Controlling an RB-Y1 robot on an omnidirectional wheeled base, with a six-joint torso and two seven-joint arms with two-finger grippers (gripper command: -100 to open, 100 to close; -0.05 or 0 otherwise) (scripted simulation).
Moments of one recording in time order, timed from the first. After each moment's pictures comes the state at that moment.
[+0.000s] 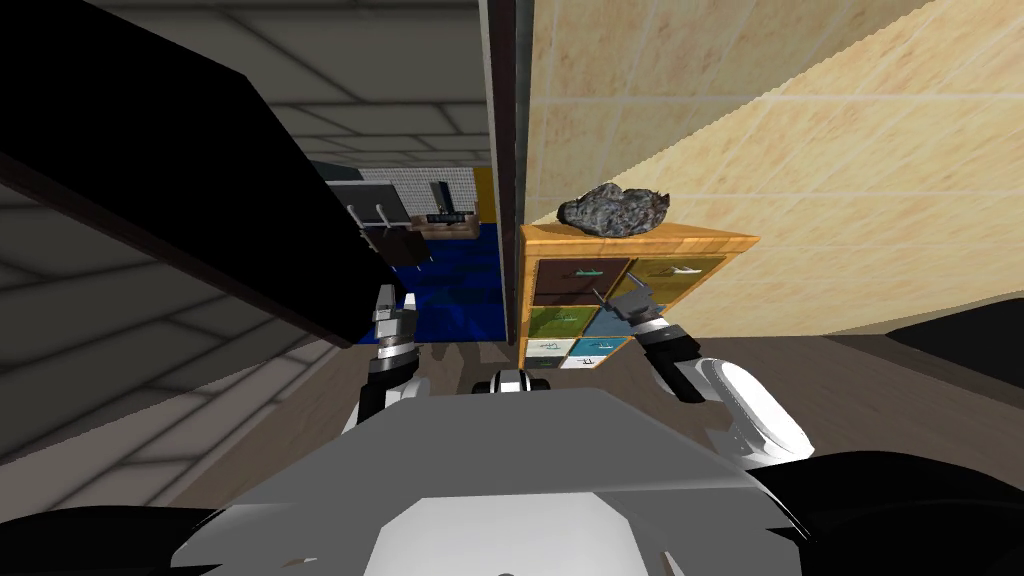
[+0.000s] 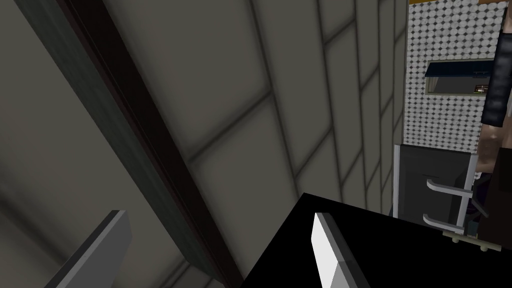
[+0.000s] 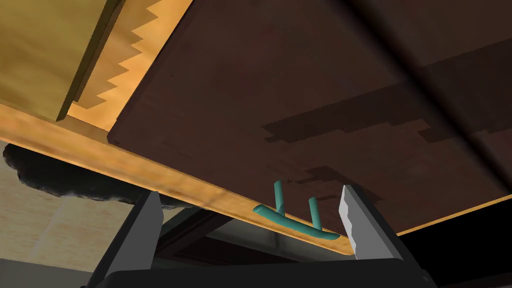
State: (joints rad) left arm 0.54 0.05 0.03 -2.23 0.07 -0.52 -0.16; right arm 0.50 -0.47 -0.39 -2.21 0.84 -0.33 0.72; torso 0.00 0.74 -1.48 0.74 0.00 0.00
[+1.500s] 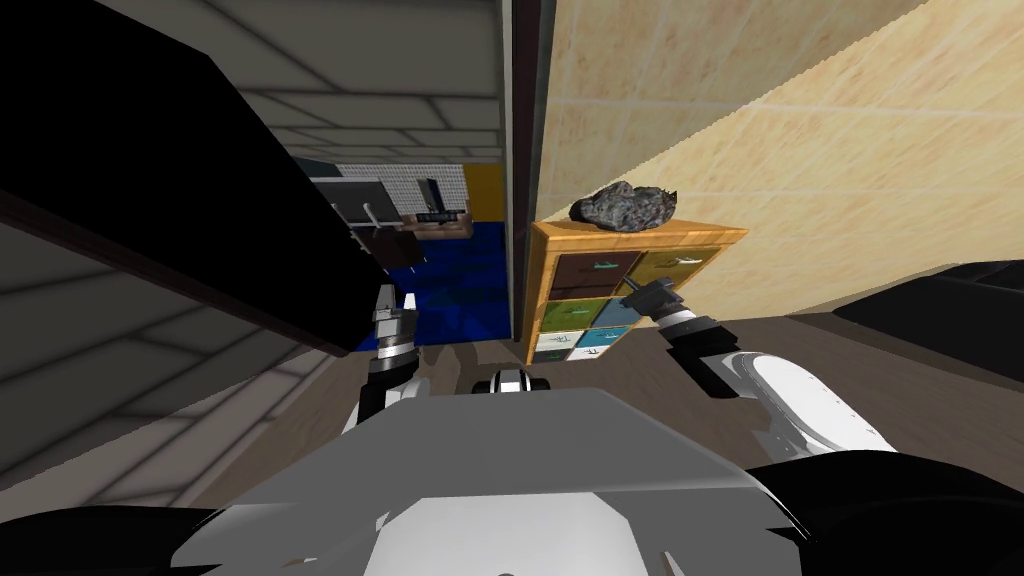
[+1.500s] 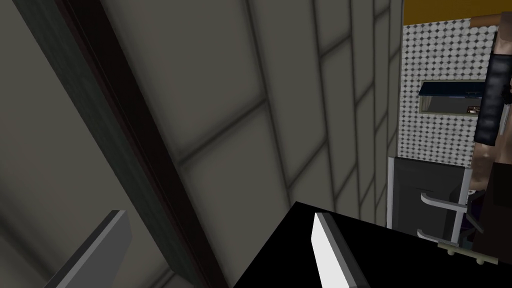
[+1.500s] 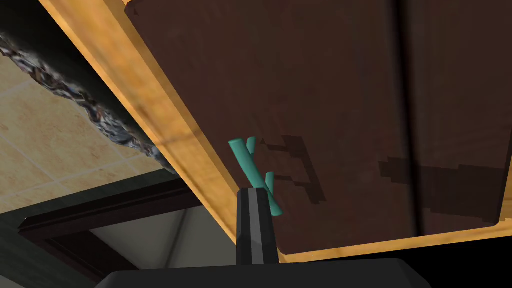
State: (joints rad) left arm 0.54 0.05 0.03 -2.23 0.07 -0.52 -0.16; right arm 0.53 -0.62 -0.51 -2.18 0.99 -0.30 0.86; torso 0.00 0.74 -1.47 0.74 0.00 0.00
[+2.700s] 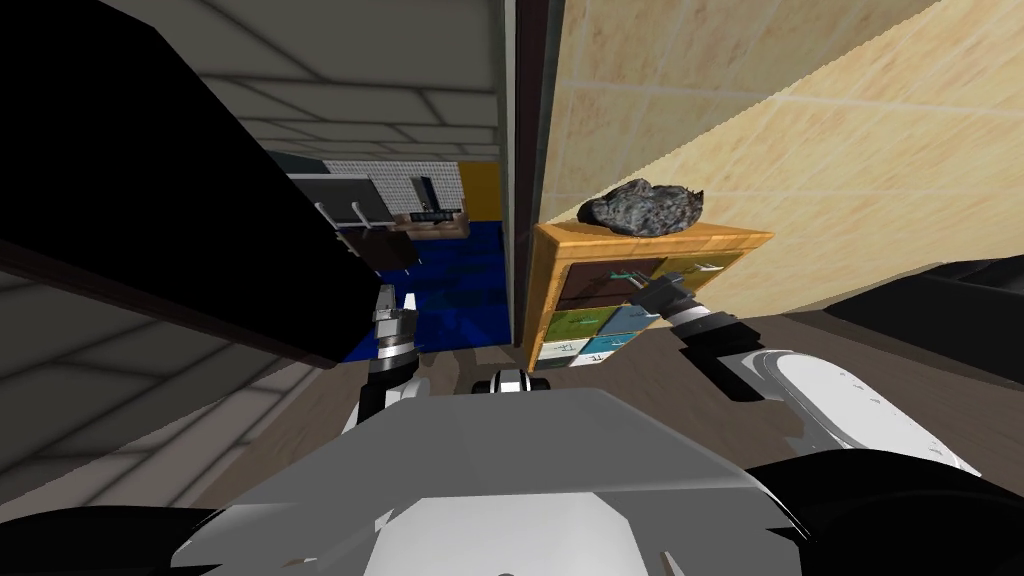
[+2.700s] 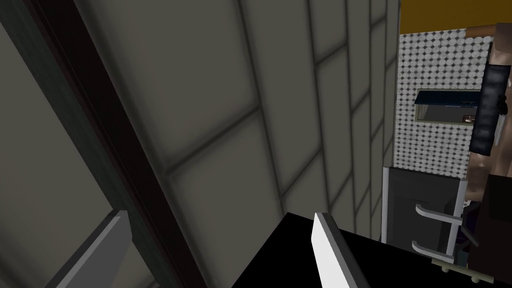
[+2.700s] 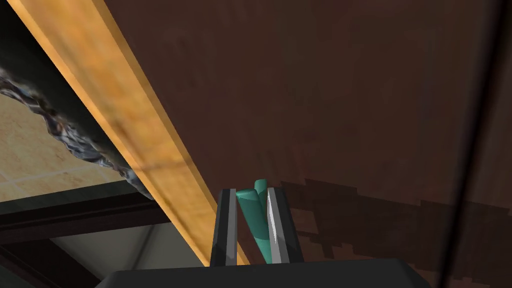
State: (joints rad) left arm 0.54 0.05 0.03 -2.23 0.07 -0.52 -0.16; right arm 0.57 -0.70 -0.57 -2.22 1.02 -0.29 0.85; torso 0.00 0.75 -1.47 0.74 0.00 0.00
